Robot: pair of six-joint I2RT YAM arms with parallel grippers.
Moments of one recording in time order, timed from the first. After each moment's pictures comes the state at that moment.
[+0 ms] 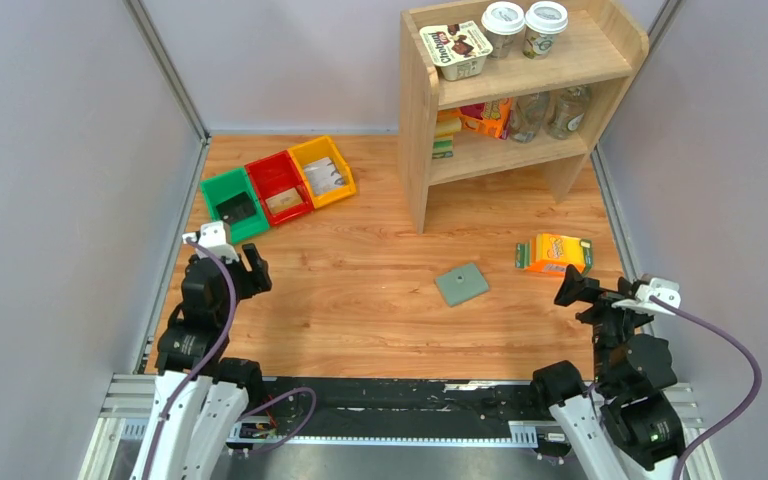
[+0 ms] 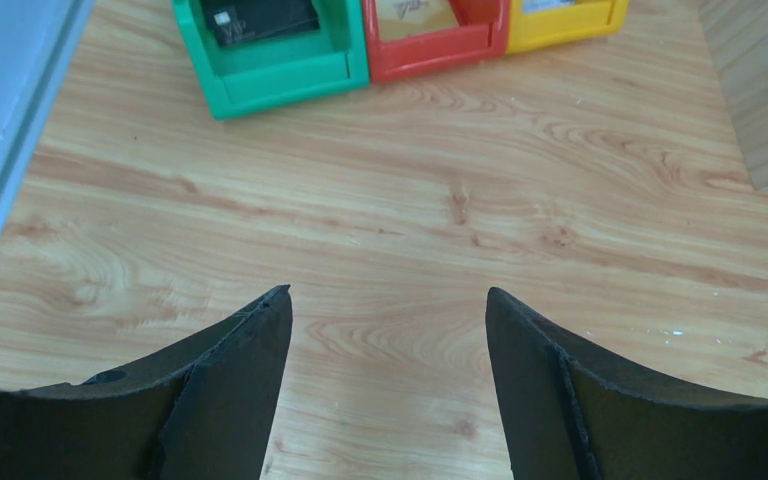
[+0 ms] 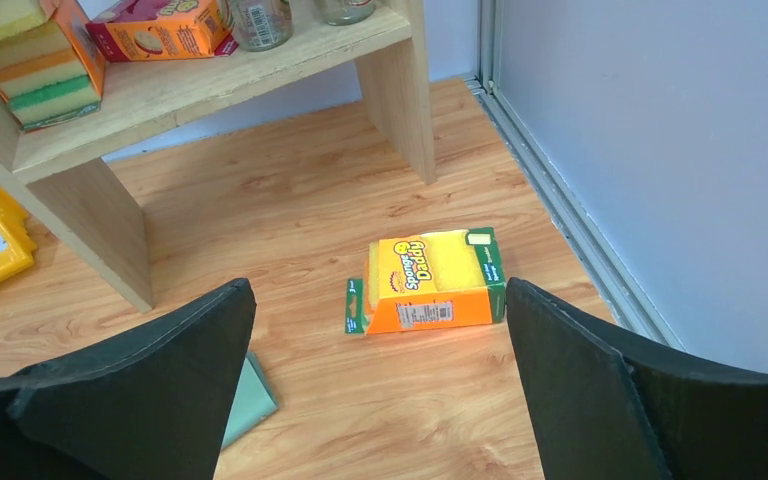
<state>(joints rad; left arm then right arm) -0.13 0.41 0.62 -0.62 -0.19 -0.25 0.32 0.00 0.66 -0.63 0.51 0.13</state>
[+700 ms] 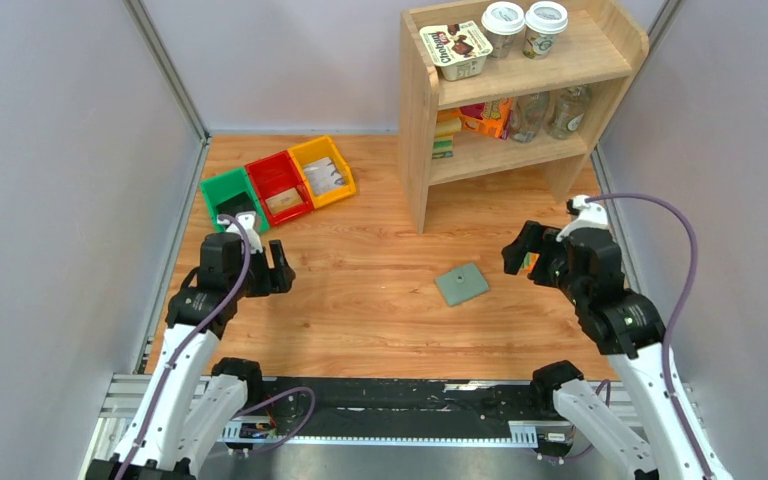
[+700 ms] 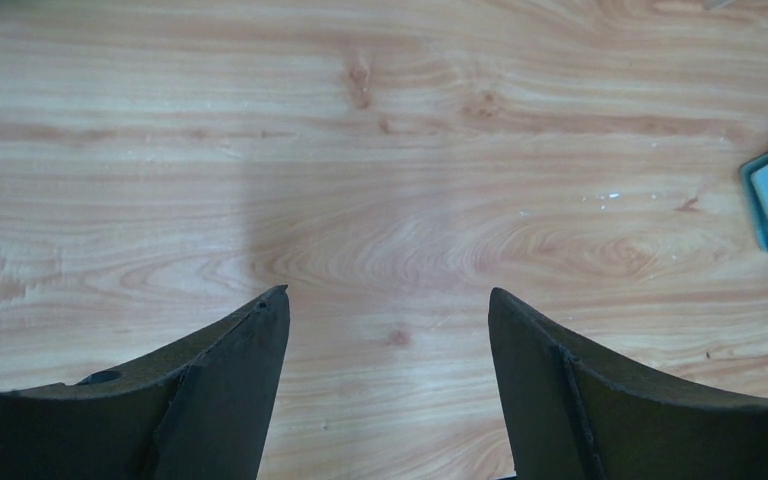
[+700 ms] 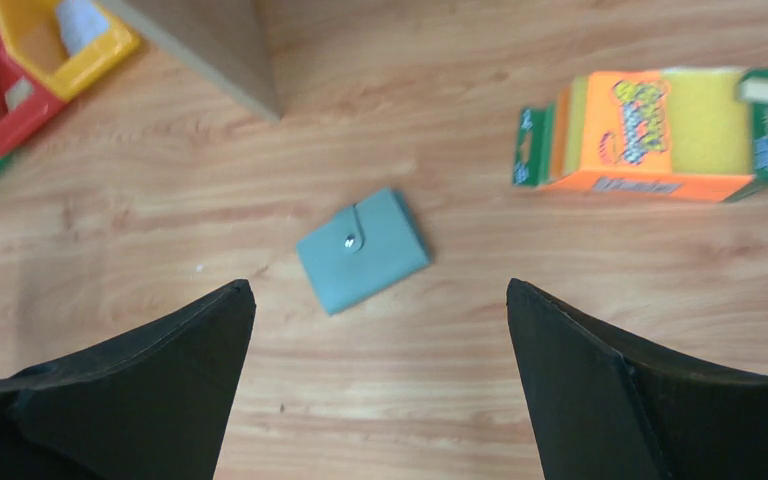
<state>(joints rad) -0.13 0.68 0.69 -0.70 0.10 -0.27 0.32 0.63 0.94 -0.79 0.19 0.42</state>
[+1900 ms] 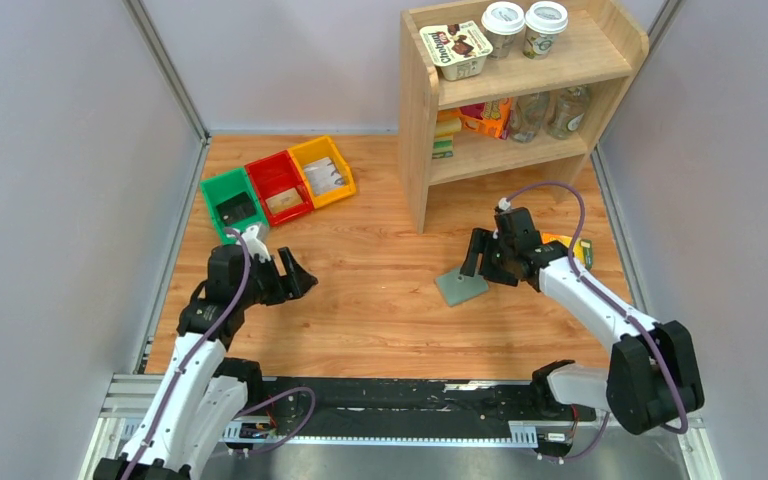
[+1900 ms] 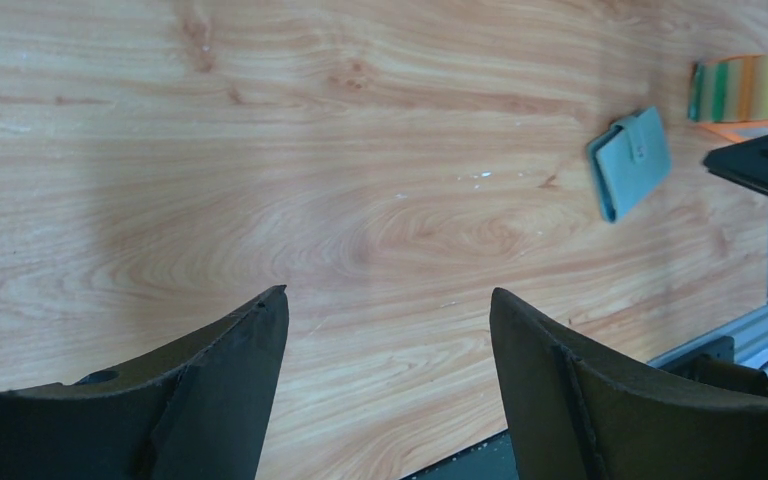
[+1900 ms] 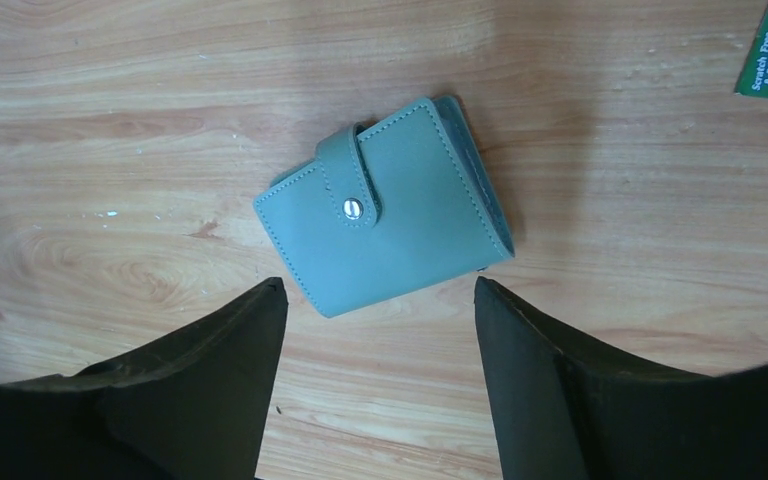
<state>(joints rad) -0.13 0.67 0.52 -0.52 0.34 -0.47 0.35 1.23 0.78 -0.50 -0.07 0.53</state>
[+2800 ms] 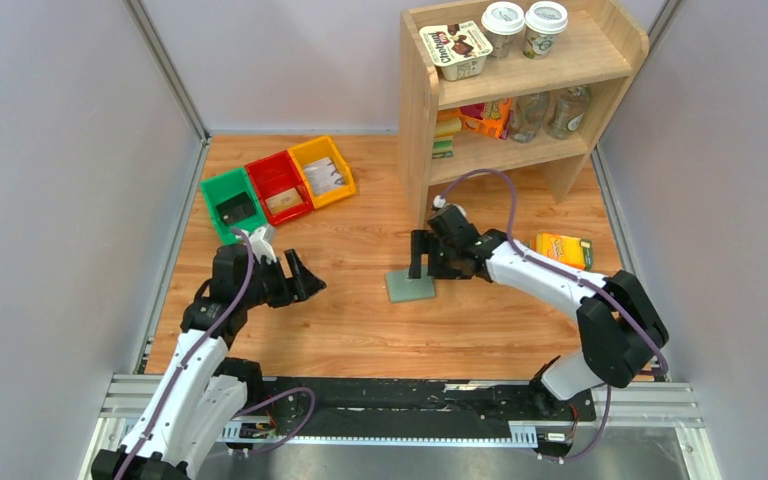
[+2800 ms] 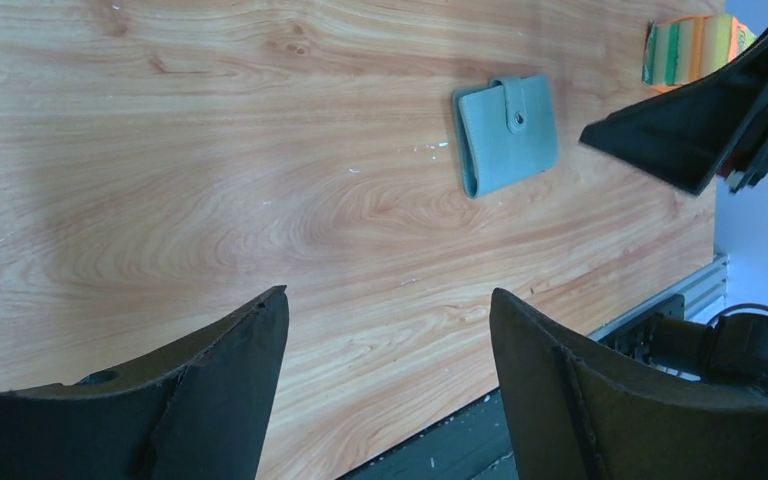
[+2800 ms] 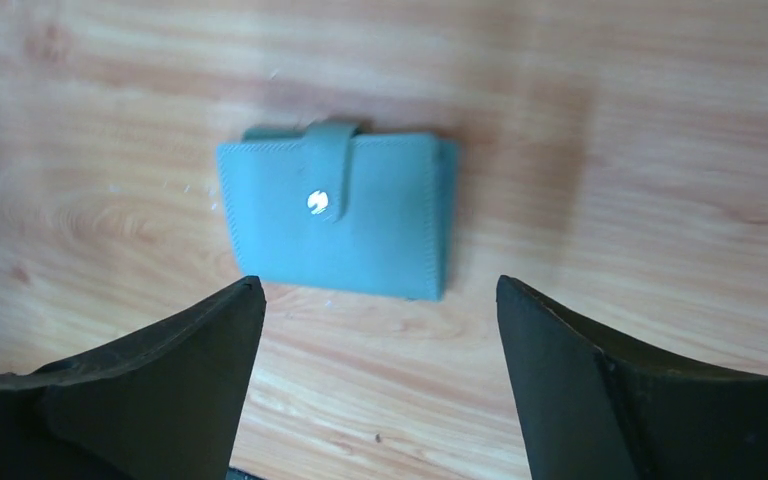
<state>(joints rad) -0.16 0.68 0.50 -0.49 0.43 -0.52 0.73 1.52 0.99 -0.45 0.04 0.62</state>
